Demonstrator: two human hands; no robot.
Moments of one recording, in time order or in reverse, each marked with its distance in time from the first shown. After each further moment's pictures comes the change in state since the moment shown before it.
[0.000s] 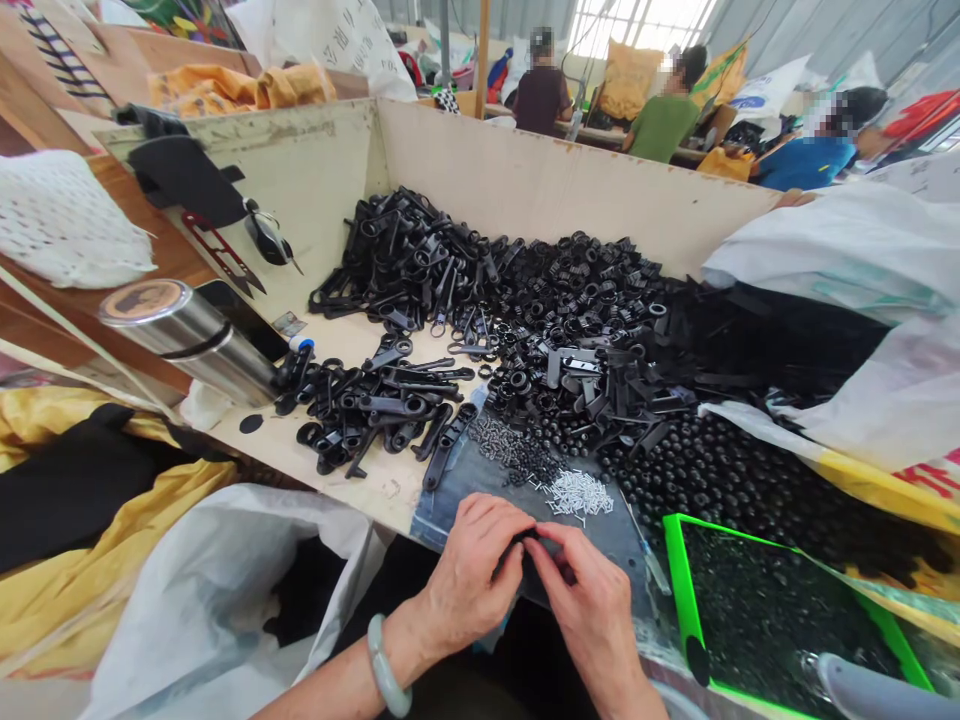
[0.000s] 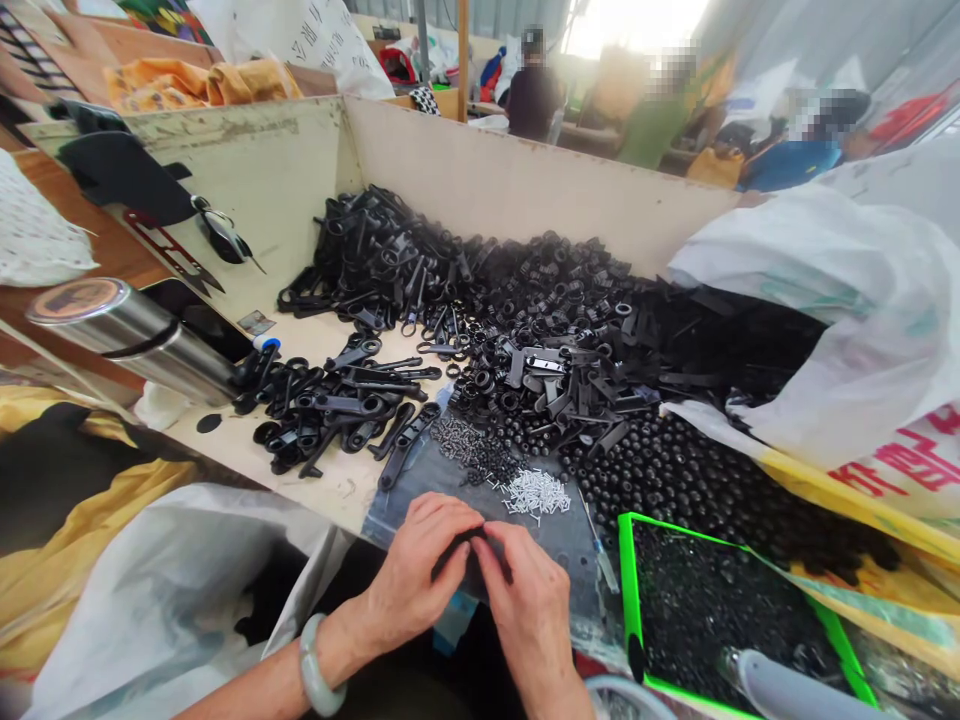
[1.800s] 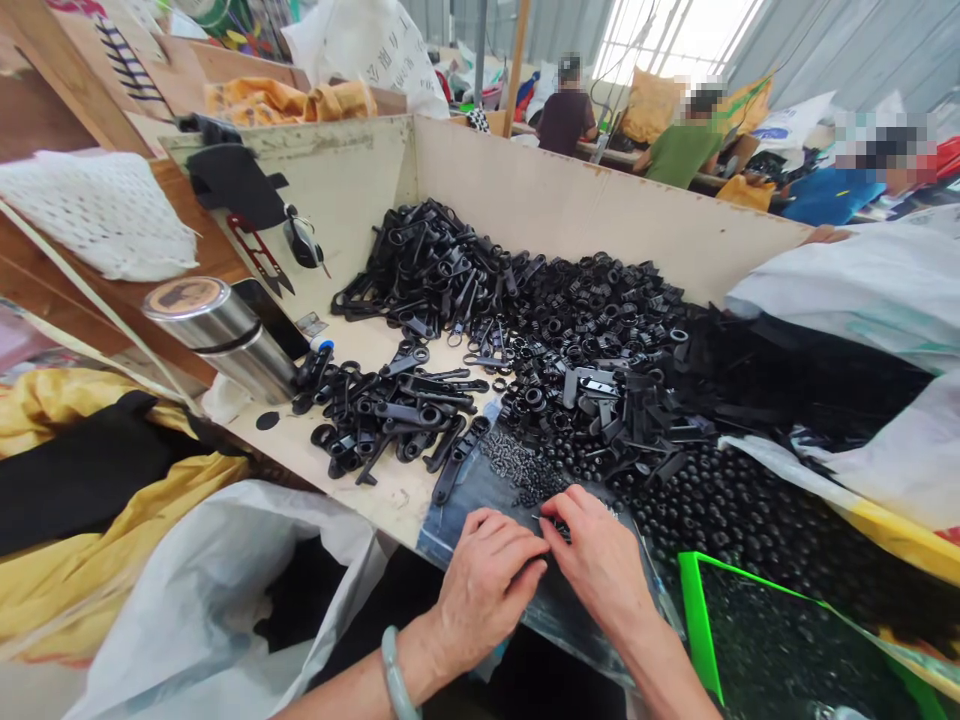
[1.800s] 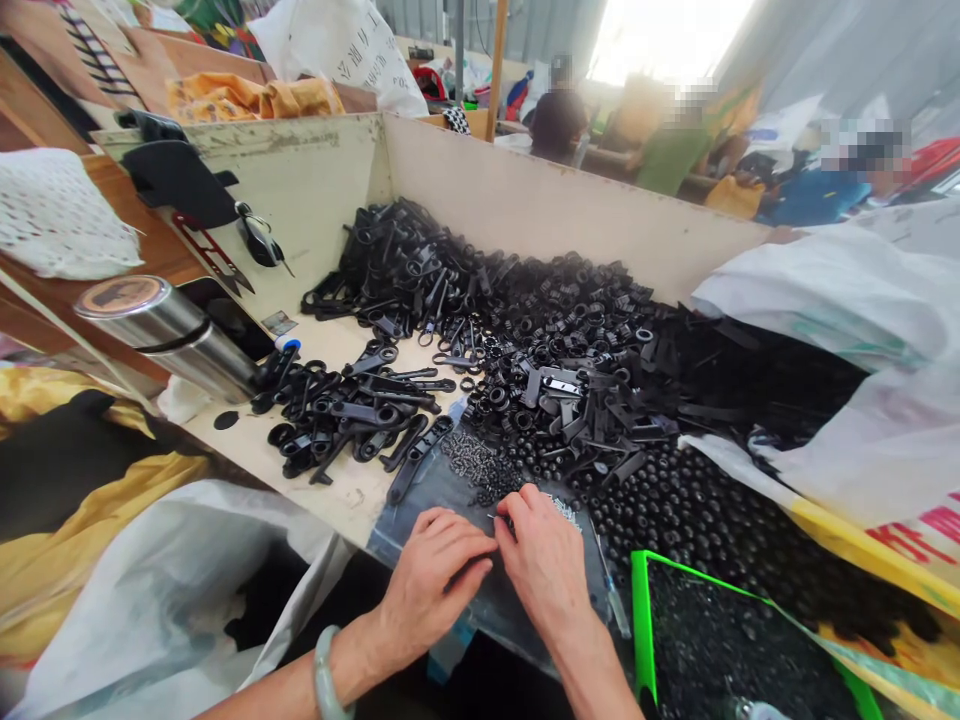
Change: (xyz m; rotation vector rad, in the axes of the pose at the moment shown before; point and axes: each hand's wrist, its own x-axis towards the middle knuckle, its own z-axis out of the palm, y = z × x) left_hand 0.003 -0.006 0.011 0.030 0.040 -0.038; right_hand 0.073 -0.003 -0.011 -0.482 -0.340 -0.046
